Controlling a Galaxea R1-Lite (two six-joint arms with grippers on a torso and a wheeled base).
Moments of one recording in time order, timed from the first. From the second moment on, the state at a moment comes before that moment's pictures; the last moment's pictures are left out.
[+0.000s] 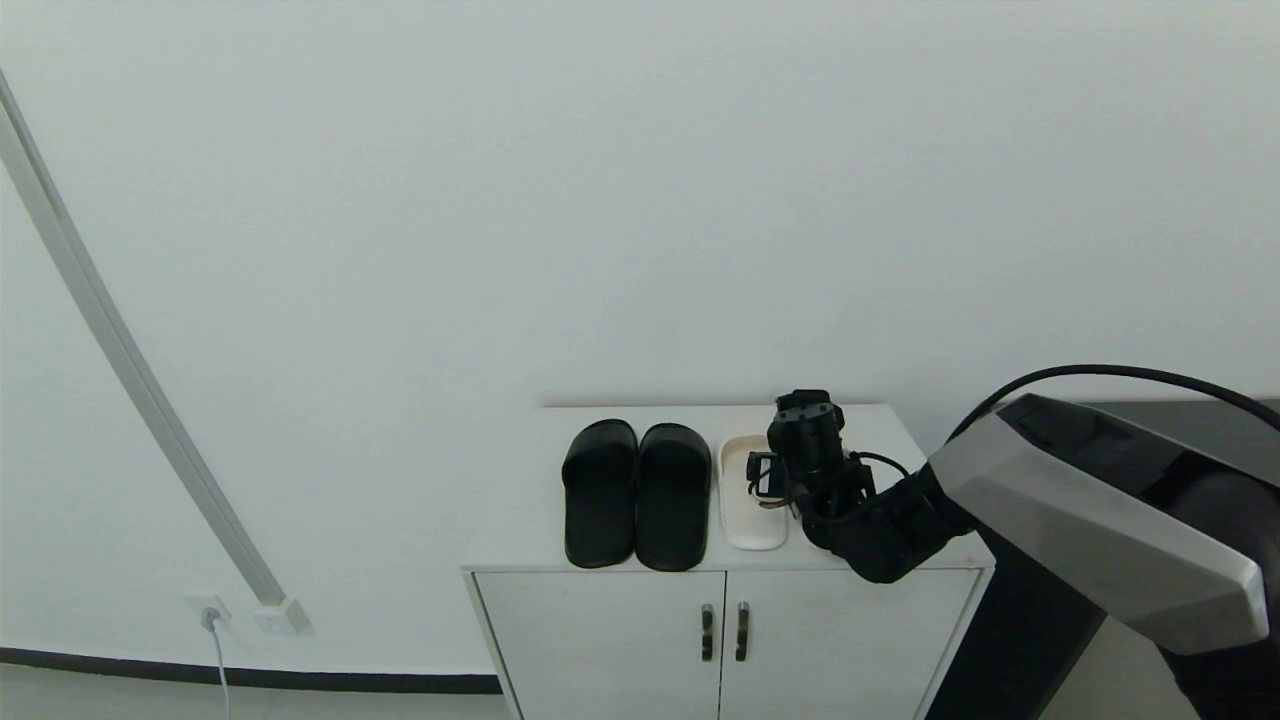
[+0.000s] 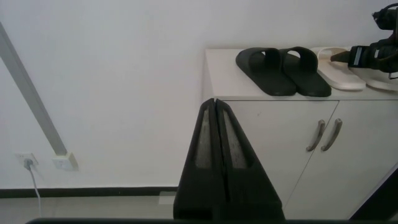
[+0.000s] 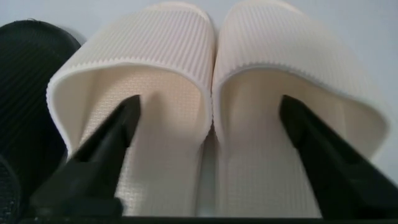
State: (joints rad) left arm 0.00 0.00 0.00 0.00 0.01 -0.02; right arm 0.57 2.43 -1.38 -0.65 -0.53 0.29
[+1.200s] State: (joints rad) left arm 0.00 0.00 0.00 0.00 0.01 -0.02; right arm 0.67 1.91 -0.80 -0.79 -0.24 0.19
